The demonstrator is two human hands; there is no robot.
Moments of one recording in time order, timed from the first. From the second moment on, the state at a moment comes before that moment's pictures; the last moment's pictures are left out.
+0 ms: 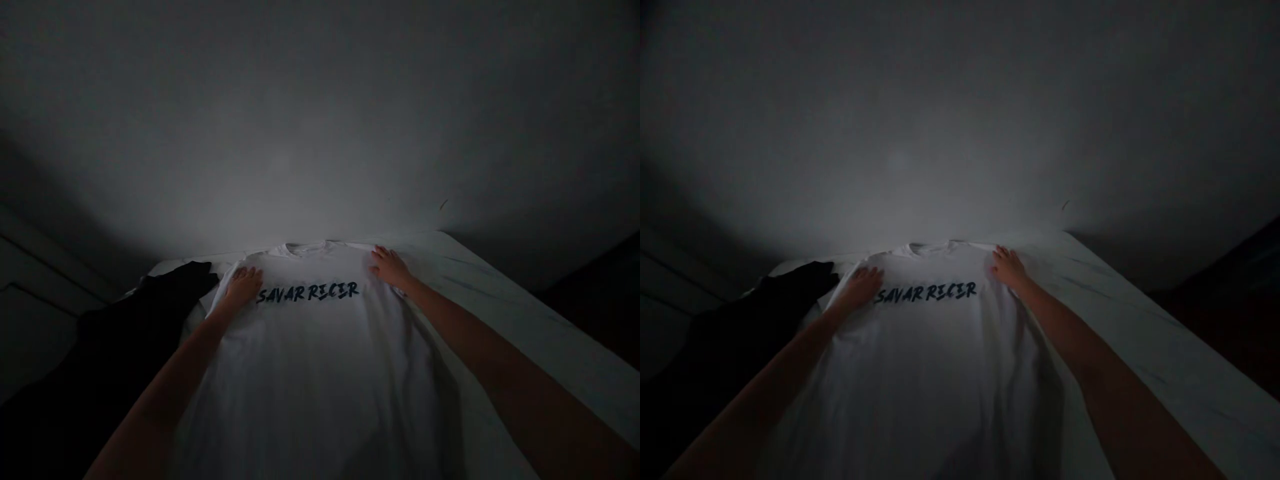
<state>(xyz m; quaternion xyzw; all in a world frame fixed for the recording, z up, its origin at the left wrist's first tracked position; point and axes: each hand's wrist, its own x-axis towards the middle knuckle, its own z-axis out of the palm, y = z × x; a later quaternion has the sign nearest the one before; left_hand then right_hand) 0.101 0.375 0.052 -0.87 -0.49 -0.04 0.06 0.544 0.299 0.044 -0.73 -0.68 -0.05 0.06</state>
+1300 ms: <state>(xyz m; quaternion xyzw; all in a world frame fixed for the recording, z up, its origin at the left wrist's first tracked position) 0.014 0.051 0.040 -0.62 -0.77 -0.16 -0.05 0.510 -0.041 0.035 -0.86 -0.40 0.20 0.24</state>
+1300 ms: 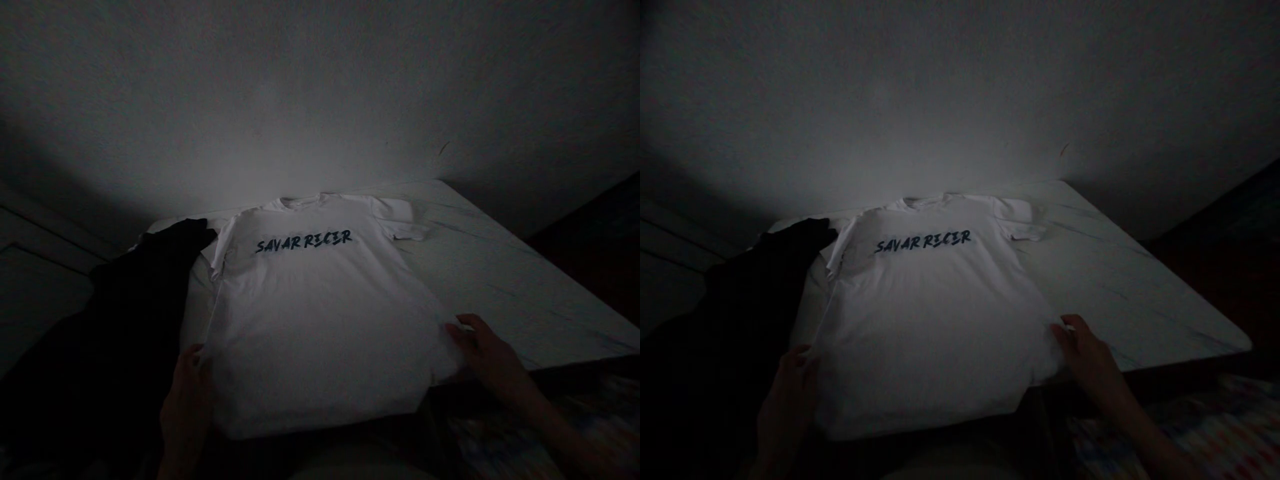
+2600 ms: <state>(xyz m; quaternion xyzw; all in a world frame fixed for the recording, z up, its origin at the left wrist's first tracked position) 0.088 0.201 0.012 -0.87 -0.47 -0.09 0.08 0.437 0.147 -0.003 -0.65 -0.75 -0.02 0.13</state>
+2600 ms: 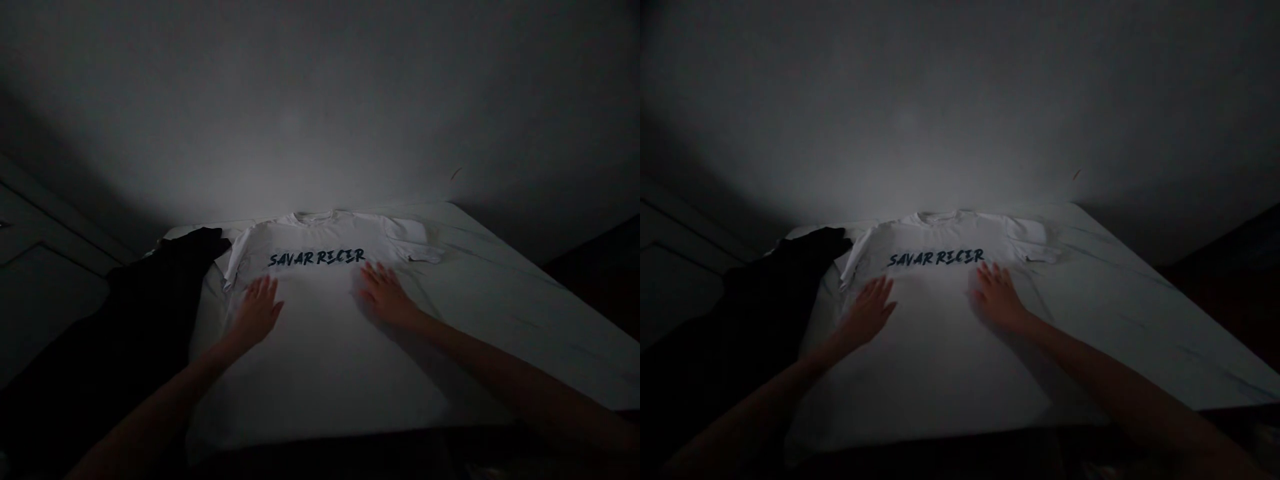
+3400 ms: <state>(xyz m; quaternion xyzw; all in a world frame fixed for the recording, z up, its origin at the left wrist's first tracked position) 0.225 0.359 0.018 -0.85 -0.52 -0.07 0.01 0.414 0.335 0.007 -0.60 -0.79 0.03 0.06</state>
